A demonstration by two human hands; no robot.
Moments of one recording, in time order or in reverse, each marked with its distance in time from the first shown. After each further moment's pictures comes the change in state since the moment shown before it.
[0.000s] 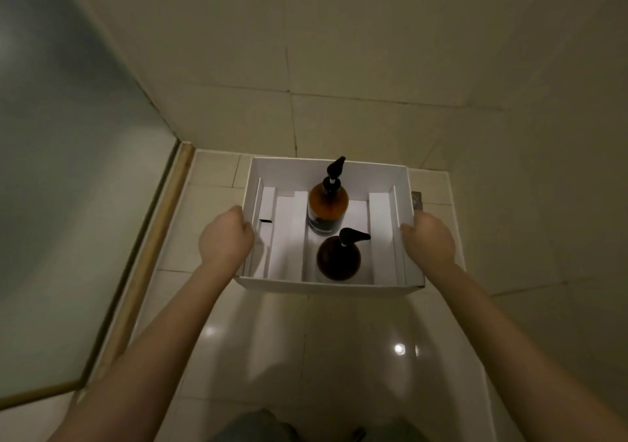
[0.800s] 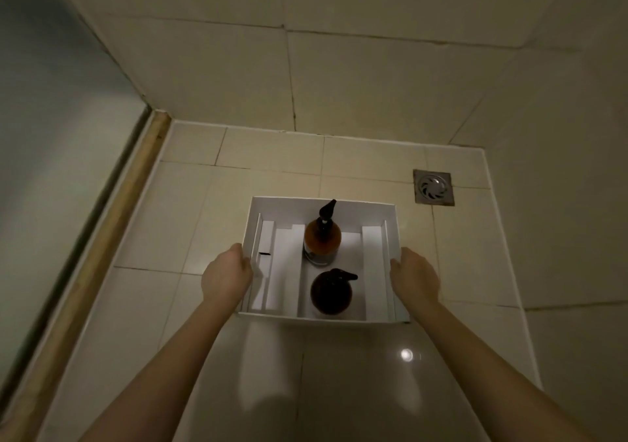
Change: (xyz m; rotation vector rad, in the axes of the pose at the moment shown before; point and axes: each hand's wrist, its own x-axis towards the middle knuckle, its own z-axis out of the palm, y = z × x) left_hand 0.019 -0.082 0.222 0.009 -0.114 -0.075; right_hand 0.039 0.082 0.215 -0.047 -0.068 0.031
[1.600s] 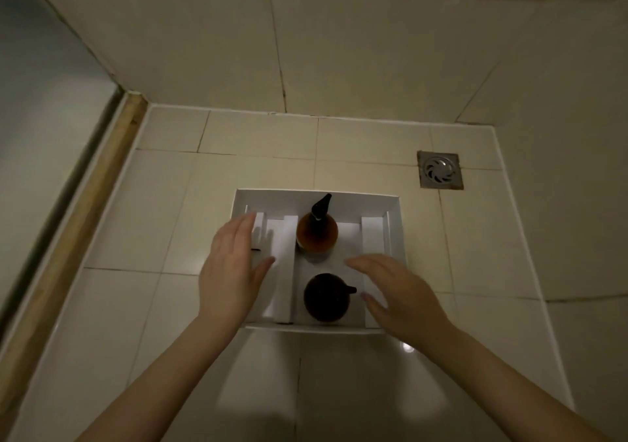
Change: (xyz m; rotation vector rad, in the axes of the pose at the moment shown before) left_hand -0.011 0.016 0.023 -0.038 0.275 0.397; right_hand -0.027 0.013 0.020 0.069 -0.013 -0.830
